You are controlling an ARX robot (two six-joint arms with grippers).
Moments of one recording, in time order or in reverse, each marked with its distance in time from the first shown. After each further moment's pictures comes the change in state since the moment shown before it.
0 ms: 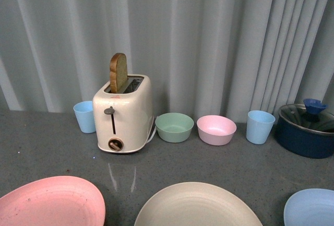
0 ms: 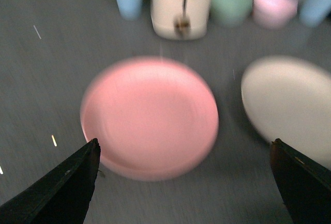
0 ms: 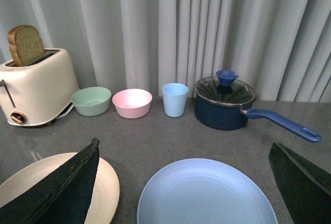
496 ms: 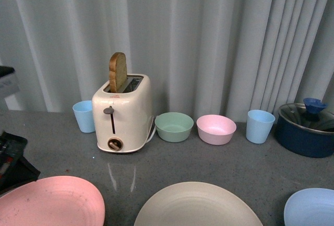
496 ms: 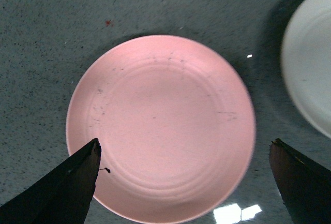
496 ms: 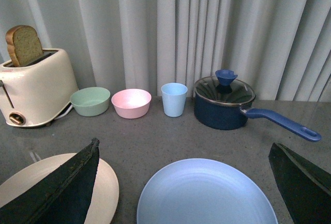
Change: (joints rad) left arm 0.003 1.268 0.691 0.098 0.033 0.276; right arm 0.000 0.000 0.000 0.000 0.000 0.000
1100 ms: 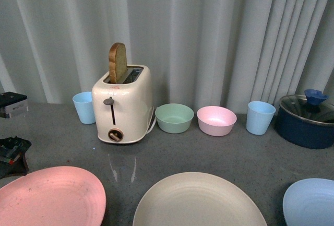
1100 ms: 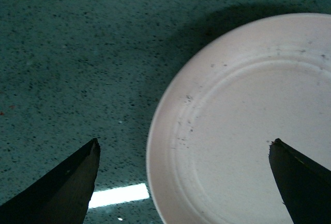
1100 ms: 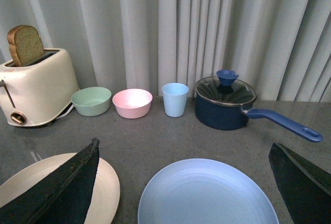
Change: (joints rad) left arm 0.152 0.505 0.390 -0.090 -0.077 0.157; right arm 0.000 0.000 0.000 0.000 0.000 0.000
